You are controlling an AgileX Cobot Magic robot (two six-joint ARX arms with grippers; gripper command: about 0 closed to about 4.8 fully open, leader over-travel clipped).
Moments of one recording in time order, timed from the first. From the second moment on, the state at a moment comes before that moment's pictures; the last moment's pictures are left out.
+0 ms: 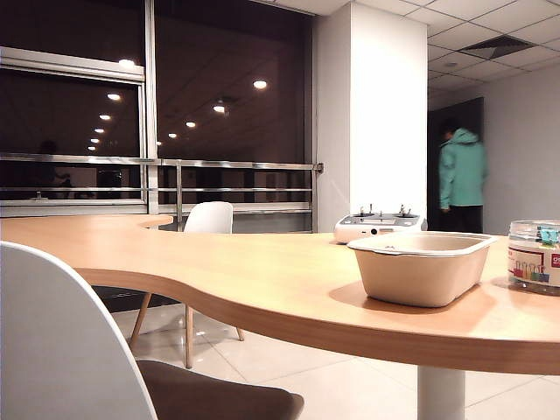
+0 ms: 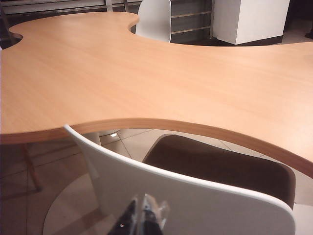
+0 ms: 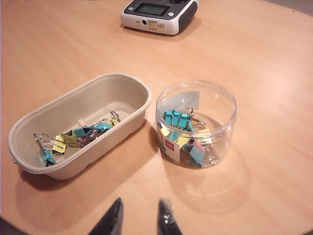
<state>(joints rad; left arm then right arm) 0.02 0.00 0.01 -0.06 -0.05 0.13 0.05 0.07 0.31 -0.52 -0.11 0.10</state>
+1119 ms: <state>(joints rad) 0.02 0.00 0.01 -0.06 -0.05 0.13 0.04 0.00 0.01 0.01 0.13 0.10</state>
